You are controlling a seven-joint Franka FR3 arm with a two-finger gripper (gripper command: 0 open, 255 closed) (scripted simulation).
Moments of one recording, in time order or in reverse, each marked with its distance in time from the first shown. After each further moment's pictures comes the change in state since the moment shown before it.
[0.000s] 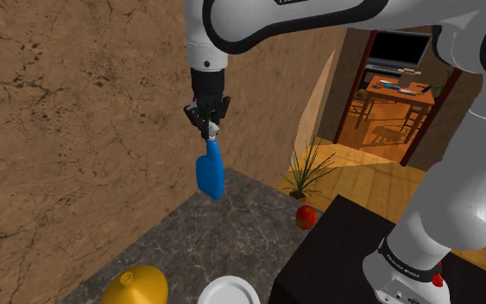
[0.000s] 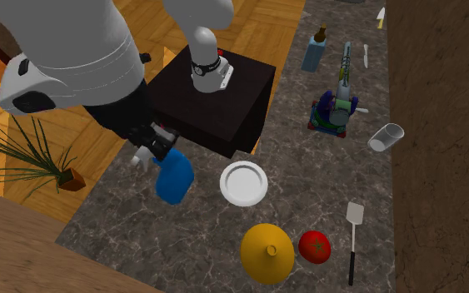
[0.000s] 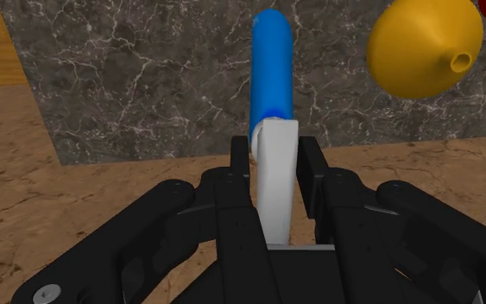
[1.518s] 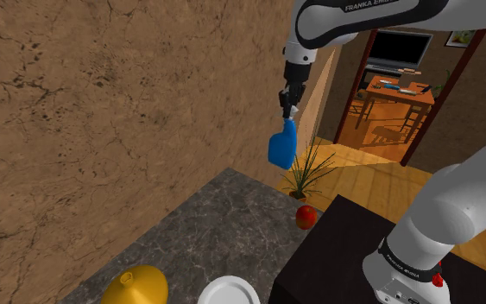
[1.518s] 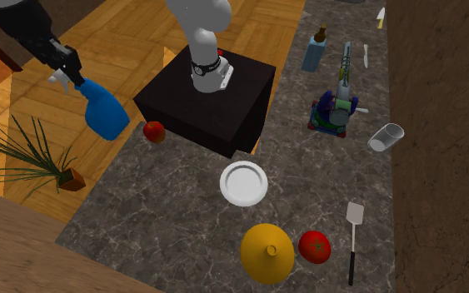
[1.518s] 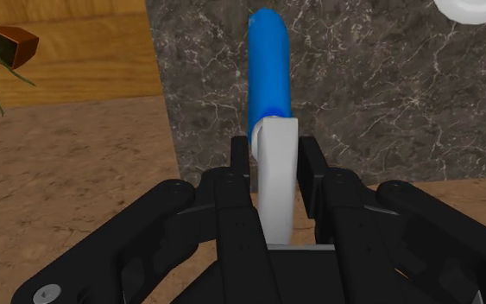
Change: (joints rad) arm -0.223 -0.388 -0.334 -0.431 0.058 0.057 -0.573
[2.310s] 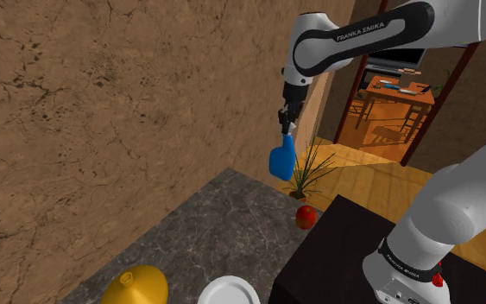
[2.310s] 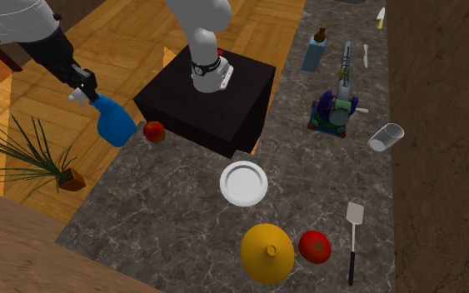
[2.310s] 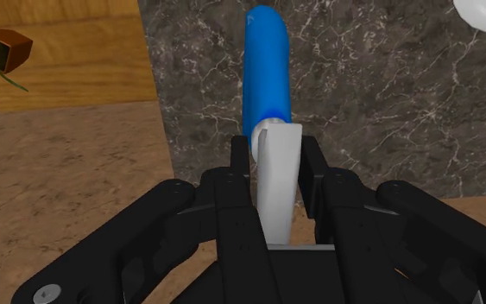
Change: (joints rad) arm -0.003 0.012 -0.005 -0.144 -0.002 0.155 -0.012
